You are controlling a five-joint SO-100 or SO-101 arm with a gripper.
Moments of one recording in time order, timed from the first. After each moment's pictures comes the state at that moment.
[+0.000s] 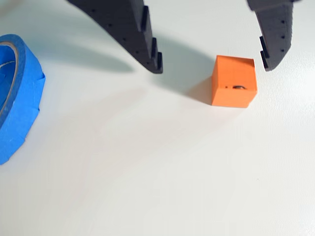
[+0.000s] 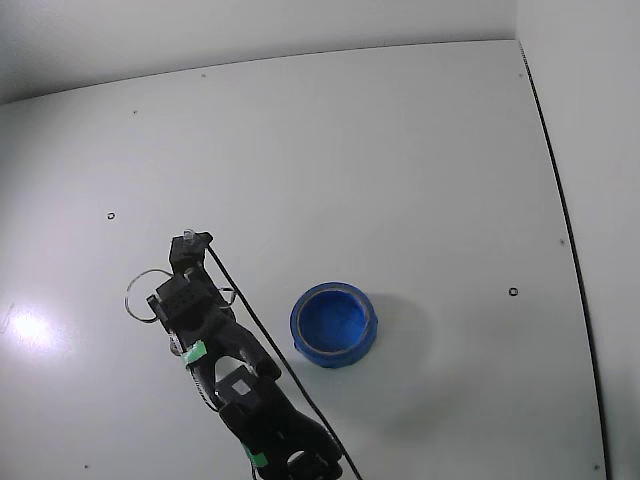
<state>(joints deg) -35.9 82.3 91.8 67.1 -43.4</state>
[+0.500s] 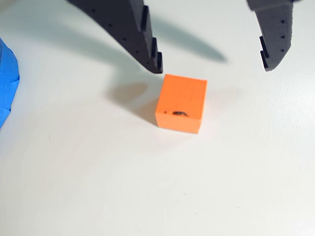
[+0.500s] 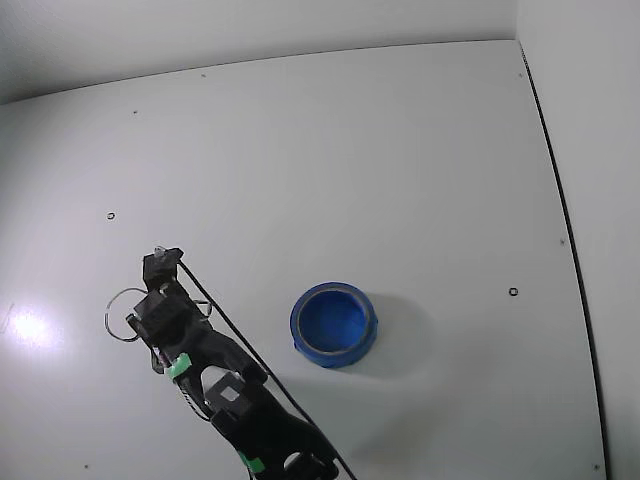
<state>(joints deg) -42.3 81.5 91.1 67.1 -43.4</state>
